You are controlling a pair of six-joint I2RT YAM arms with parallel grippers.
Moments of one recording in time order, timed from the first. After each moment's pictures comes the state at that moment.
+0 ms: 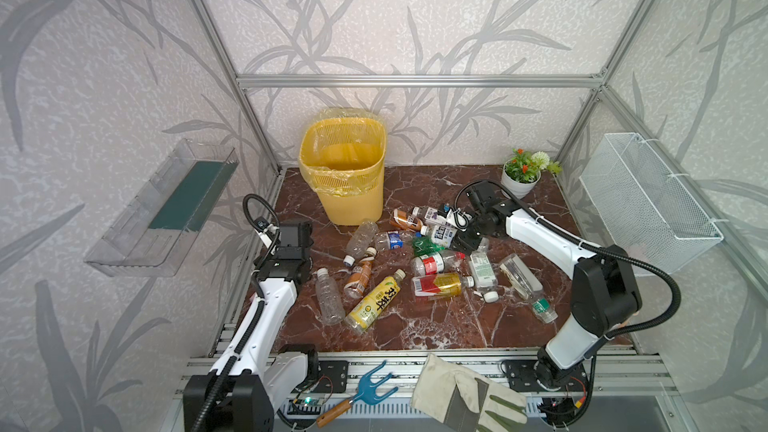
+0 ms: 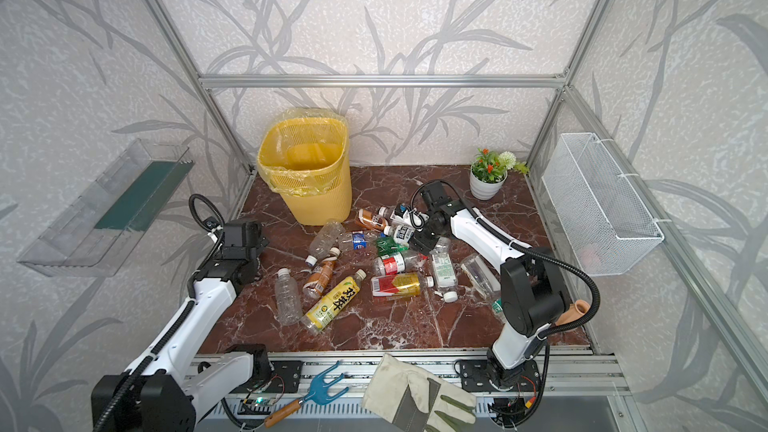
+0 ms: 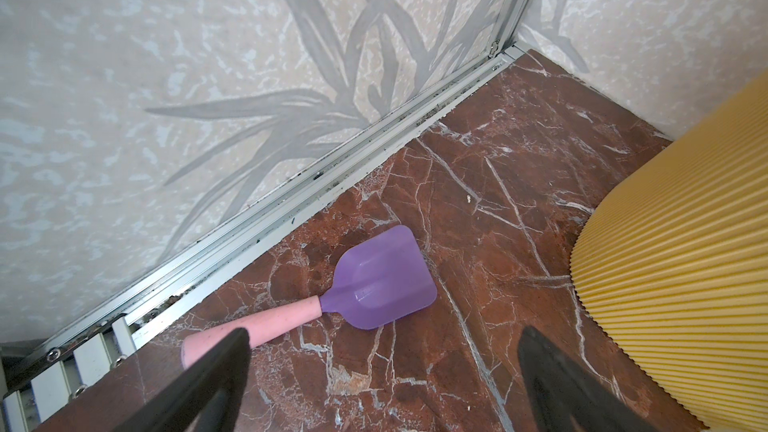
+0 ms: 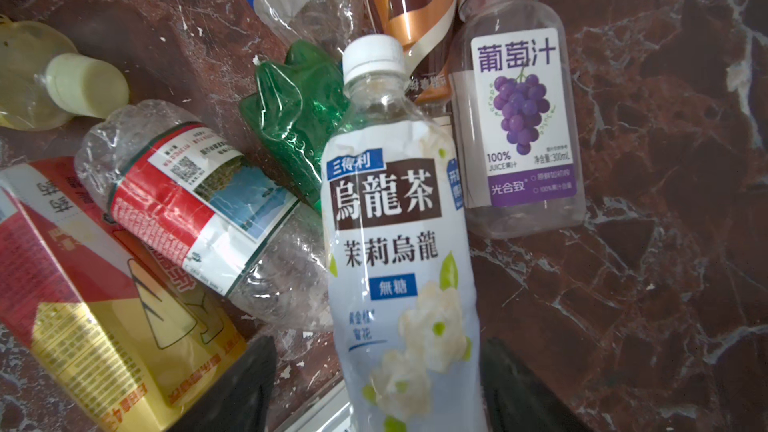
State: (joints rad) left arm 0.02 1.03 0.69 -0.41 -0.64 -0.62; right arm 0.44 1.72 1.31 -0.74 -0.21 -0.60
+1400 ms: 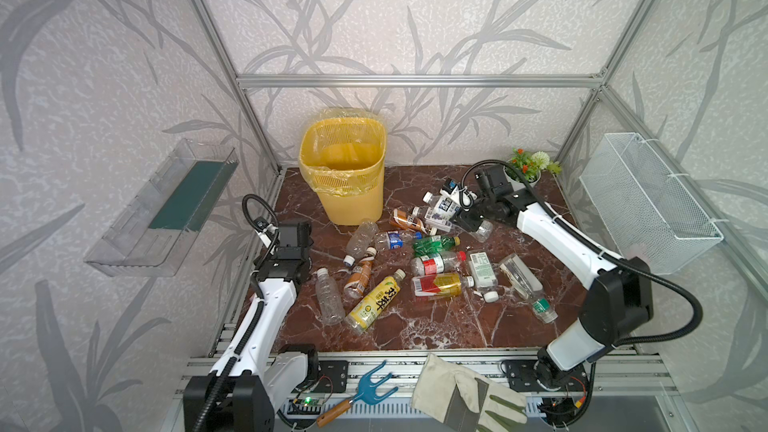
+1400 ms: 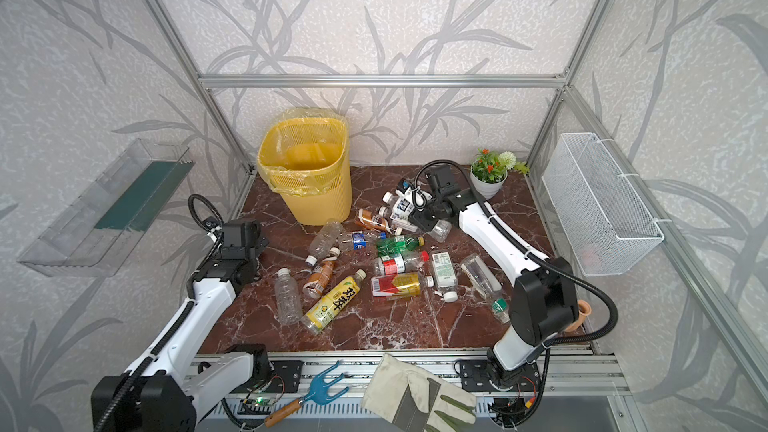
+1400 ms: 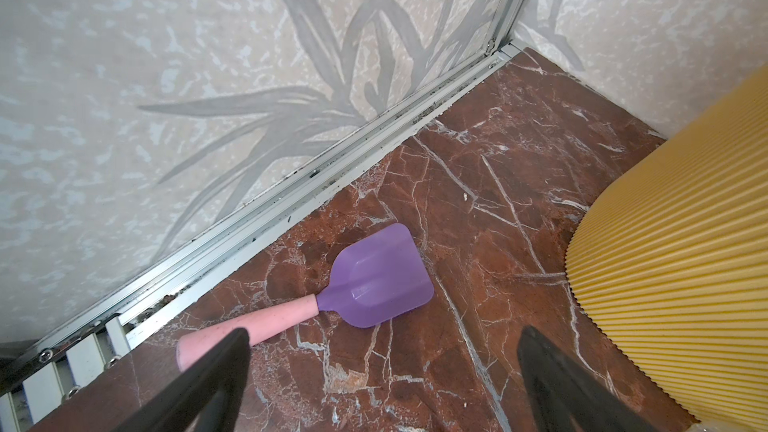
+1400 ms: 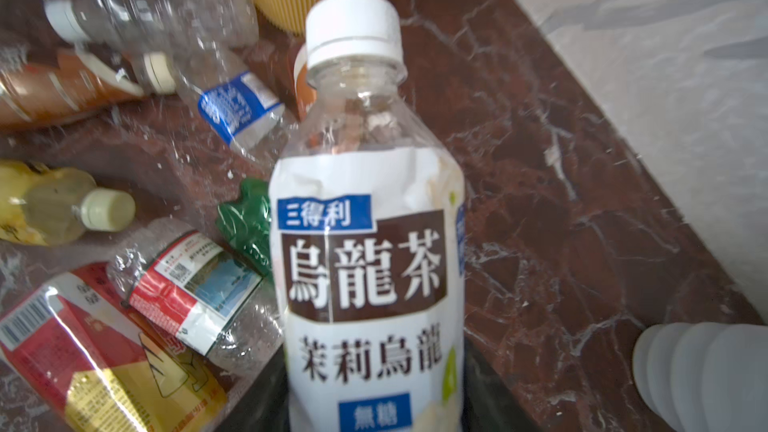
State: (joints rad) left arm 0.02 1.02 0.69 -0.41 -0.62 -0.62; right arm 0.41 1.57 1.39 -0.62 -0.23 -0.47
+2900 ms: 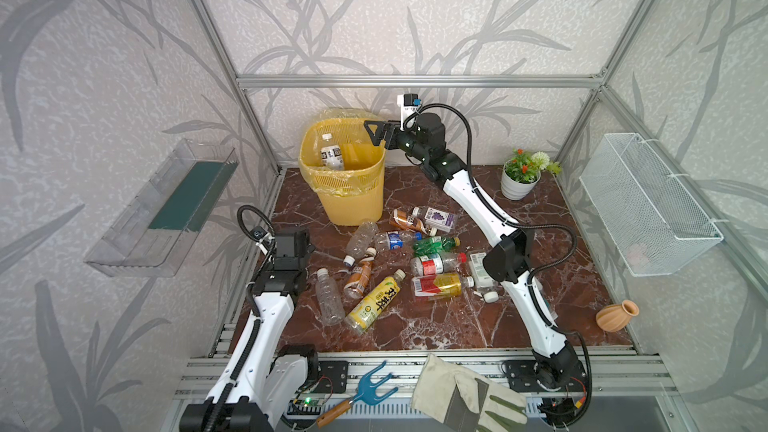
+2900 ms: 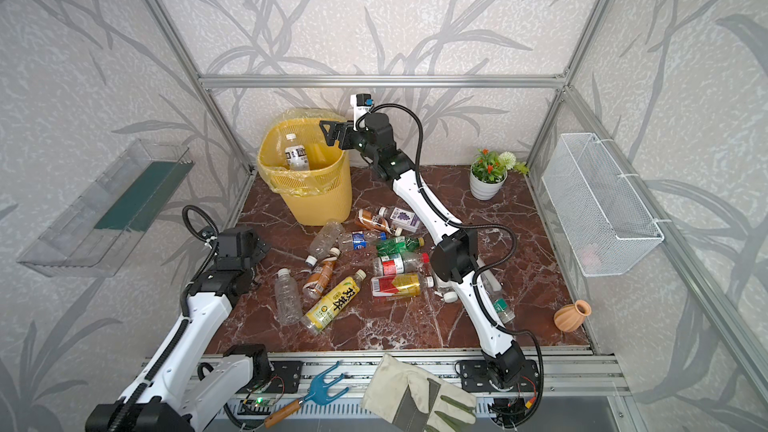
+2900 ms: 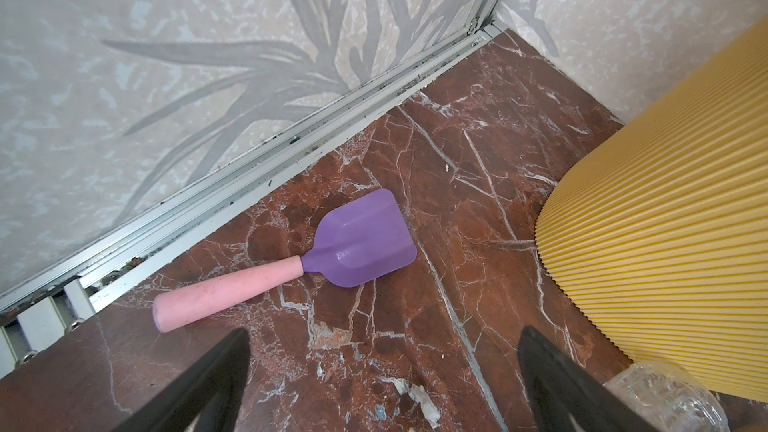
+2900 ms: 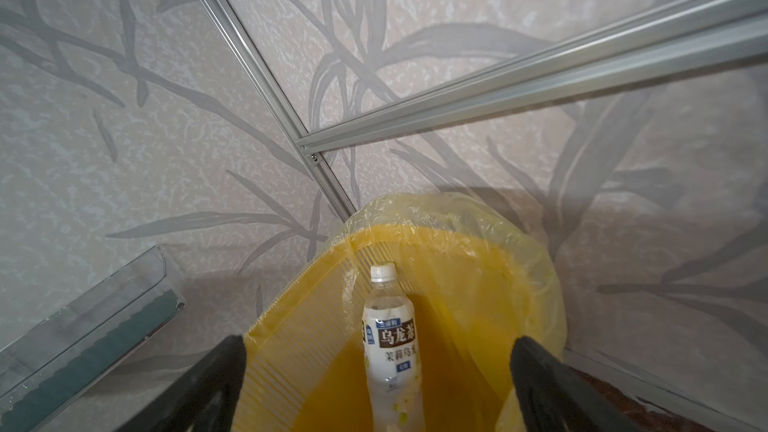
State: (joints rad) left arm 0.03 0.91 0.64 -0.48 -0.51 -0.70; right arm 0.60 2.47 2.72 -0.18 -0.23 0.47
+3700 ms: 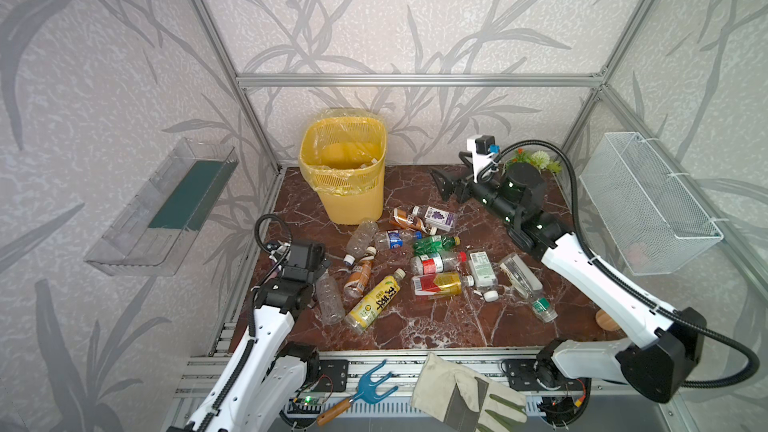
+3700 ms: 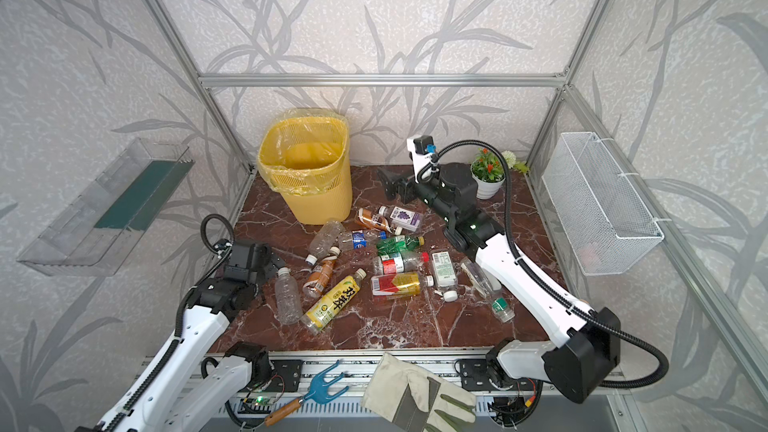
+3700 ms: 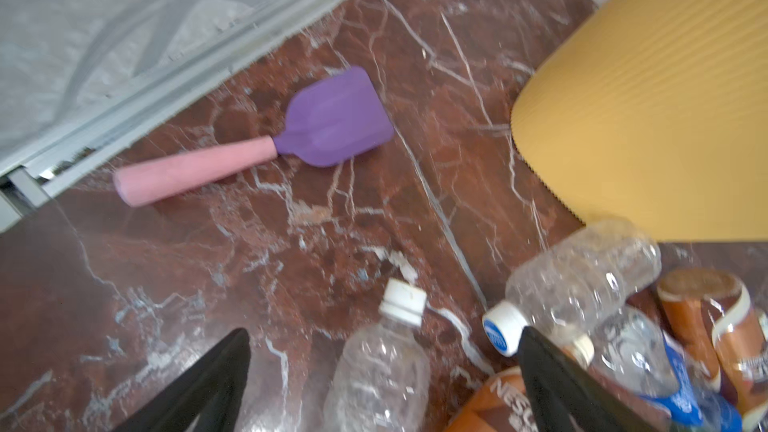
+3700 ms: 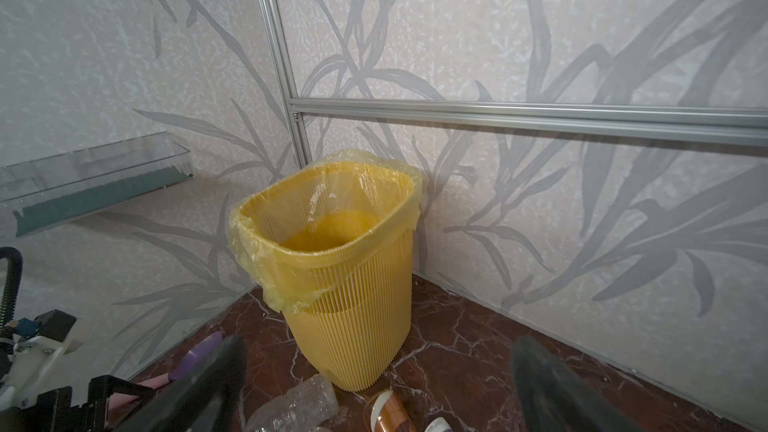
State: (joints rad) left arm -0.24 0.81 0.65 -0.80 -0.45 -0.93; right arm 0.56 1.26 1.16 0.09 -0.12 0.11
